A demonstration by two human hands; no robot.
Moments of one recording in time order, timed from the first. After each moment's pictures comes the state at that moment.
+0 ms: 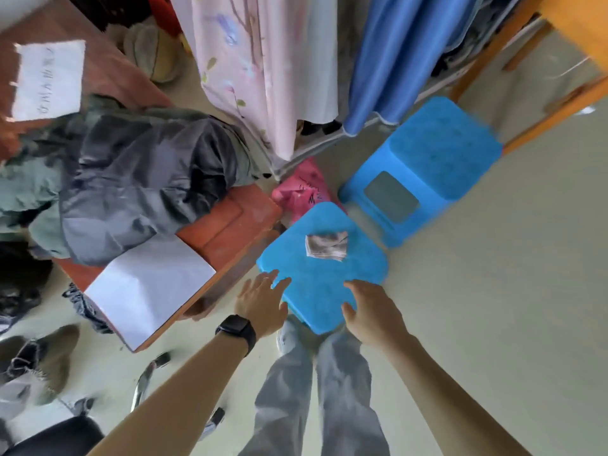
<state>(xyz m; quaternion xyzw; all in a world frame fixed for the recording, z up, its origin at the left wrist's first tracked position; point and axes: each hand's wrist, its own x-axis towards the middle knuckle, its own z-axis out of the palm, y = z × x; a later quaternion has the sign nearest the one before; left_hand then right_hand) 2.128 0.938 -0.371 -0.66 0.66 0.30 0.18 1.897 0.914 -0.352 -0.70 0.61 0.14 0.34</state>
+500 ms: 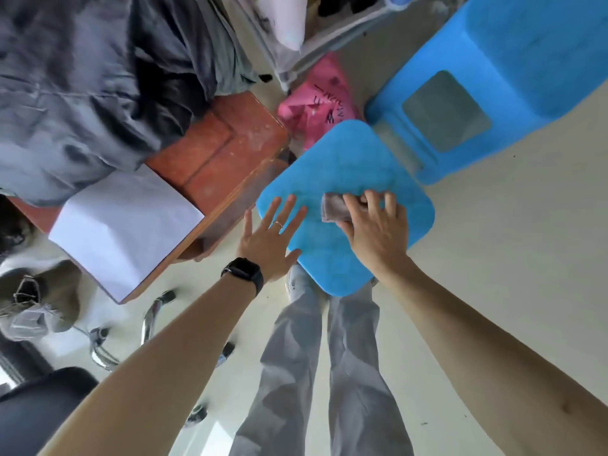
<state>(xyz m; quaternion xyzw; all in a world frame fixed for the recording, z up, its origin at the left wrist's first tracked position) 2.139 0.922 -0.511 -0.62 0.70 0.26 0.23 1.925 0.862 -0.524 -0.82 0.57 0.08 0.06</state>
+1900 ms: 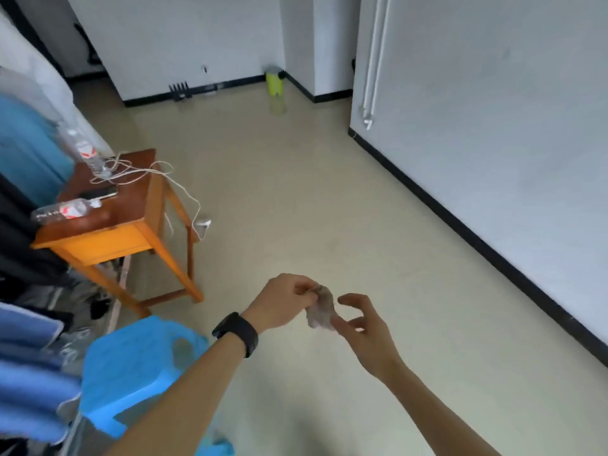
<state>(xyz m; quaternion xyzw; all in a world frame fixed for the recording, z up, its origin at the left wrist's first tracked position) 1.523 1.003 0.002 -0.17 0.88 0.44 0.09 1.489 1.201 -0.052 -0.16 0.79 -0.55 0.22</state>
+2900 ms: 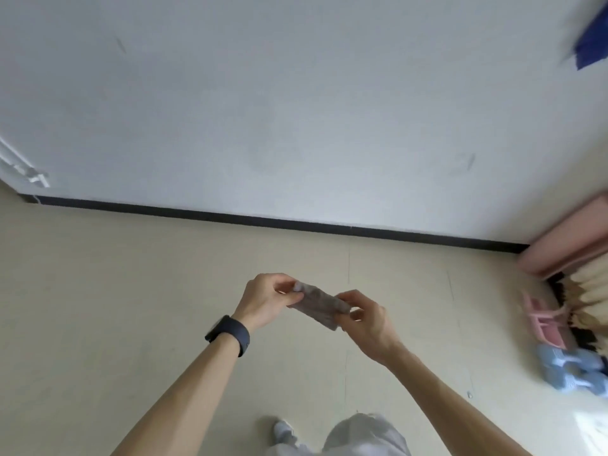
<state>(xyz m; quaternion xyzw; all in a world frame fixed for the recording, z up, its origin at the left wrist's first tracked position) 1.030 1.285 -0.056 0.20 0.84 0.40 0.30 1.187 1.447 -0.067 0.30 0.80 -0.53 0.02</state>
